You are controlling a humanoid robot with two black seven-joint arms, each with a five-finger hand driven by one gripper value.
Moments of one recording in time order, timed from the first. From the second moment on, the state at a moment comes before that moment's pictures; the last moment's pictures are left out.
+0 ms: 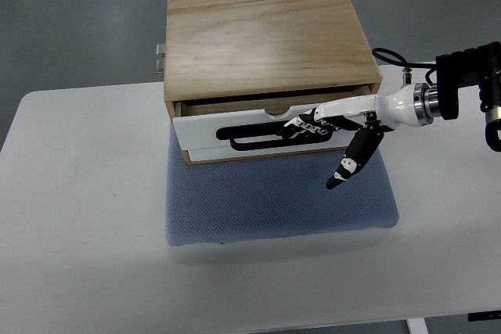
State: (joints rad) left arm 0.04 0.00 0.14 -0.12 0.10 -0.07 -0.04; right arm 0.99 -0.76 0.43 1.53 -0.84 0.61 -0.12
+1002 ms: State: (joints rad) left arm 0.04 0.00 0.14 -0.12 0.10 -0.07 -0.04; right arm 1.07 -0.83 0.41 1.61 -0.72 0.61 -0.12
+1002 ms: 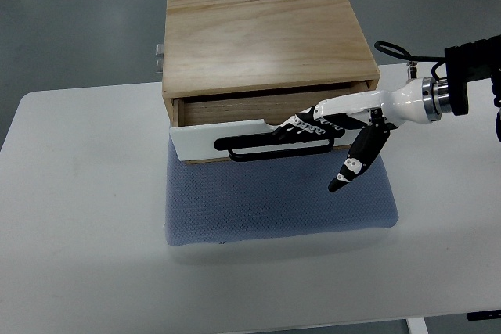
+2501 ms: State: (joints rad) left arm 0.04 0.00 0.14 -0.12 0.10 -0.07 -0.04; right arm 0.94 -0.51 0.69 0.50 0.26 0.20 0.07
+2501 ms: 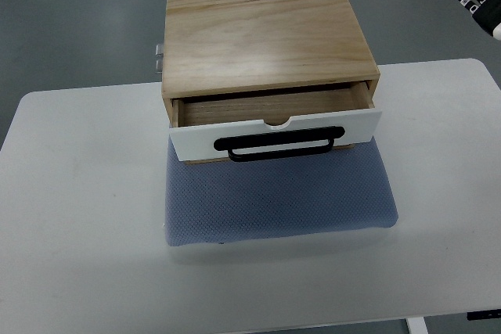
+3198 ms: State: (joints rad) left arm 0.04 0.00 0.14 -0.12 0.10 -0.07 -0.04; right arm 0.83 -0.41 0.68 0.51 0.27 0.33 0.06
